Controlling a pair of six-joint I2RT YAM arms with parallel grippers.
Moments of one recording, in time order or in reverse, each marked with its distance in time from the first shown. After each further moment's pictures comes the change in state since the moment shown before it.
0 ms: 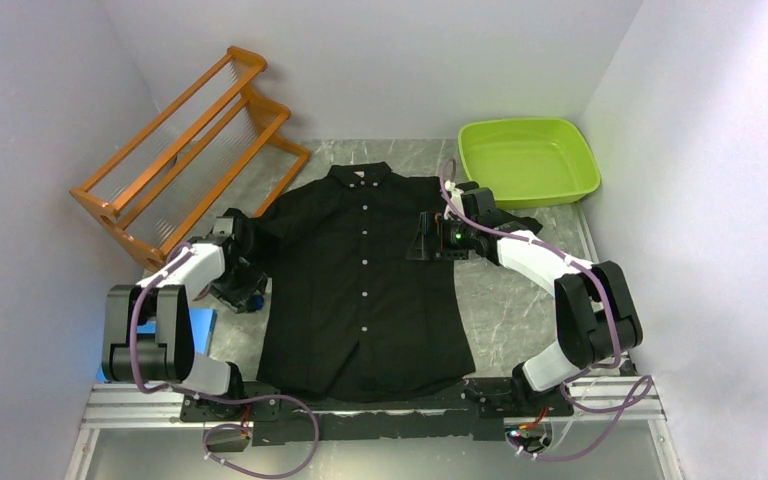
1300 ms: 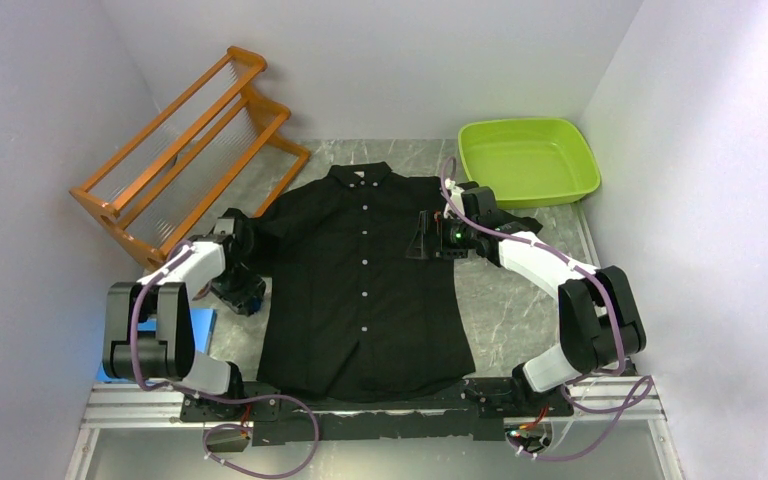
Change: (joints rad) left arm 0.000 0.002 0.003 -0.048 0.025 0.028; right arm 0.010 -0.031 0.000 0.000 0.000 0.001
